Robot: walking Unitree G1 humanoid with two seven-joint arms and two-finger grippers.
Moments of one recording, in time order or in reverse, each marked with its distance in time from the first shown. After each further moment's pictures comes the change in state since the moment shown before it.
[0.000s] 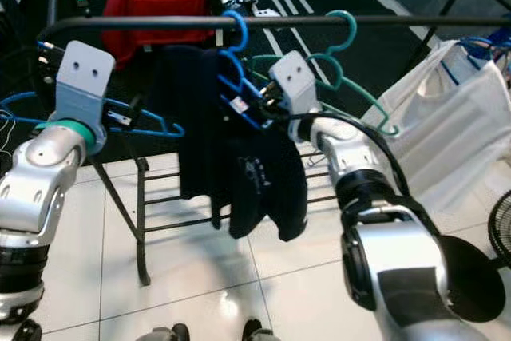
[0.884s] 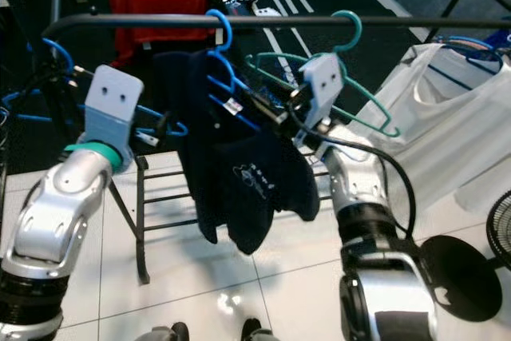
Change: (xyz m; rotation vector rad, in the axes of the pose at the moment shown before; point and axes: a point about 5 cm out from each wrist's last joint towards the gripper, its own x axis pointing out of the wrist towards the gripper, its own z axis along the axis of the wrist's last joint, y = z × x) left arm -0.019 -0.046 -0.002 -0.037 -0.085 -0.122; right arm -0.042 0.010 0.008 0.202 -0.432 -0.029
